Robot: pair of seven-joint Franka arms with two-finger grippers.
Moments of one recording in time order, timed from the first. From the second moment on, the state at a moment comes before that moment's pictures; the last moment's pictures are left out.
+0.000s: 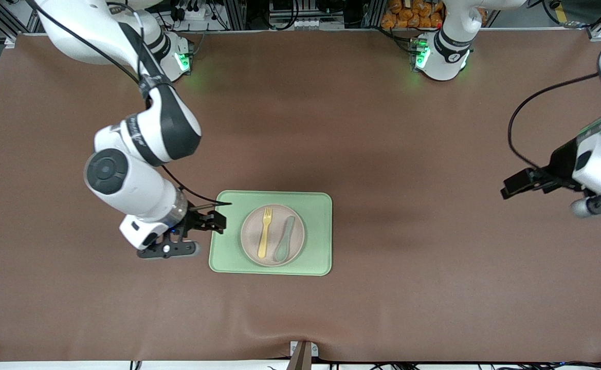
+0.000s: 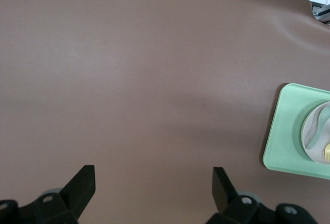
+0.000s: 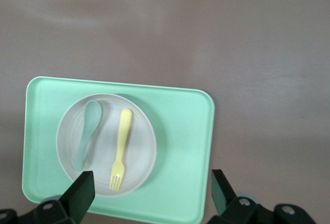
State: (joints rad) left arm -0.19 0.19 0.12 -1.43 -0.12 1.69 -0.22; right arm 0.32 0.62 0.09 -1.29 0.04 2.04 0.31
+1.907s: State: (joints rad) left arm -0.07 -0.03 -0.05 -1.49 0.02 1.45 -0.02; right arm 0.50 0.91 0.08 -1.29 -0.22 2.31 0.72
